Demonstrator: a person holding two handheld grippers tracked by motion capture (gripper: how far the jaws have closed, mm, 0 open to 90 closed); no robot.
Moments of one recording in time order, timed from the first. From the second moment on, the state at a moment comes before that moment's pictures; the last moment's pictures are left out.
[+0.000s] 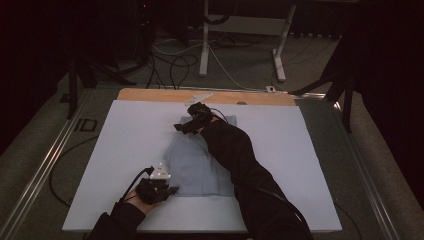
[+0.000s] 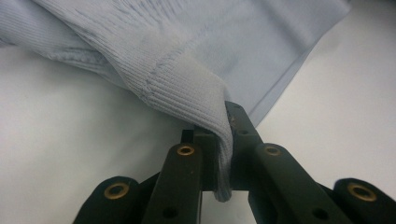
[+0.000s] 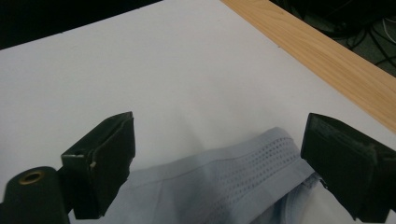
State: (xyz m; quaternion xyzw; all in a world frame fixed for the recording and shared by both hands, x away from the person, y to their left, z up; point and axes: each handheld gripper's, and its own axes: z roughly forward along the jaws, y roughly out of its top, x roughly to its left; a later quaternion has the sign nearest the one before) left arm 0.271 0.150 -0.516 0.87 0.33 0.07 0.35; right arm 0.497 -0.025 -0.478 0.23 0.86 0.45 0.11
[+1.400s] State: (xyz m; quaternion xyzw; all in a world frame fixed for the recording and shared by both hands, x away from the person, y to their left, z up) left arm 0.267 0.149 -0.510 0.87 0.32 0.06 0.38; right arm 0.537 0.026 -0.519 0.33 0.89 0.28 0.17
